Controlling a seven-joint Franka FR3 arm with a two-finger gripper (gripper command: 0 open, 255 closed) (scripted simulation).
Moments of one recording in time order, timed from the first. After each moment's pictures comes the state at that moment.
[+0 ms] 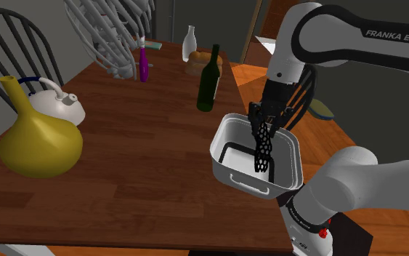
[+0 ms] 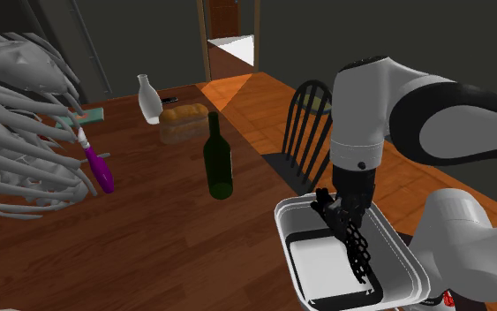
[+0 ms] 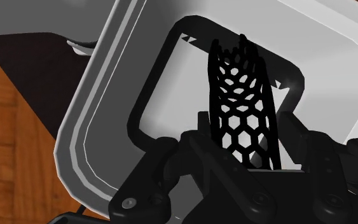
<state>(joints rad) -0.06 -0.88 0.10 -2.61 0.28 1.52 0.55</state>
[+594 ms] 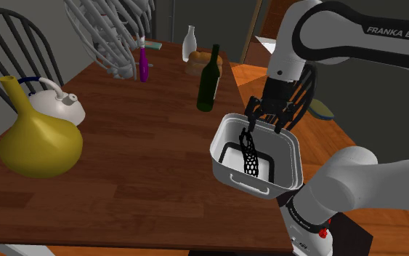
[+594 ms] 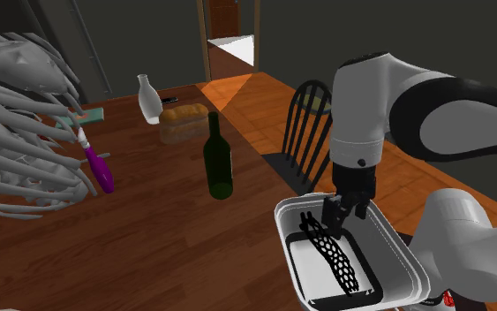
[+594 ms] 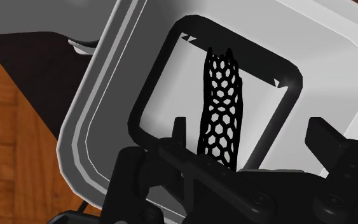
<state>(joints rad) -0.06 -0.87 0.10 -2.59 0.28 1.51 0.55</state>
